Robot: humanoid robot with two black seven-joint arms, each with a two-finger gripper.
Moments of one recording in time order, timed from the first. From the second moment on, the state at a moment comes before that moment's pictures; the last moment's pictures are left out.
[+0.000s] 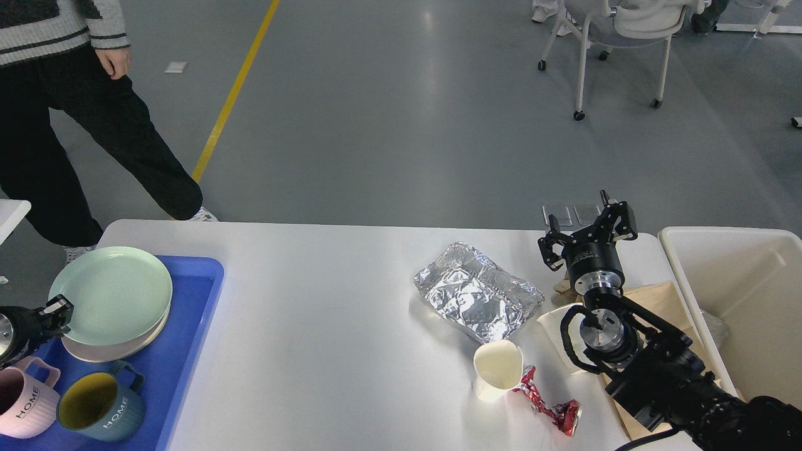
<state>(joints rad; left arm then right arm) -1.05 0.76 0.86 -0.72 -0.05 -0.19 -0.05 0.60 -0.08 0.74 0.51 0.14 0.20 0.57</state>
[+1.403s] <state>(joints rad) -1.12 0.83 0.61 -0.72 -0.05 -0.24 -0.06 0.60 -0.08 0.74 0.51 0.14 0.20 0.57</state>
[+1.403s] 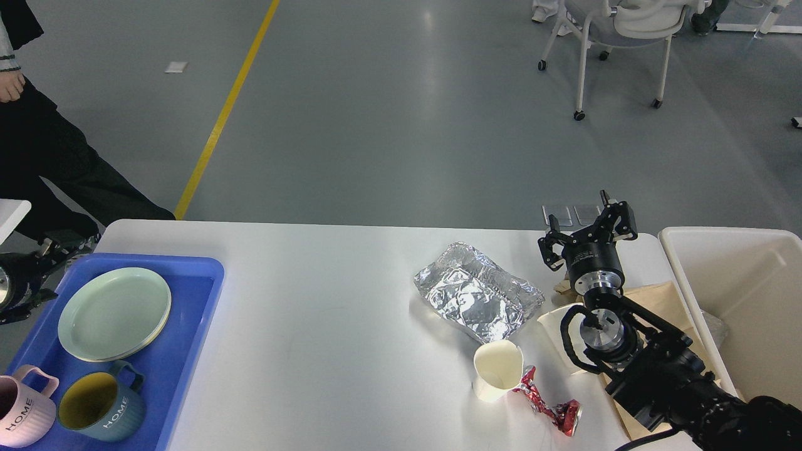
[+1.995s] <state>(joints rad) -1.12 0.87 0.44 -0.74 -0.04 -0.24 -0.06 0.60 -0.08 0.75 0.51 0.14 0.20 0.57</state>
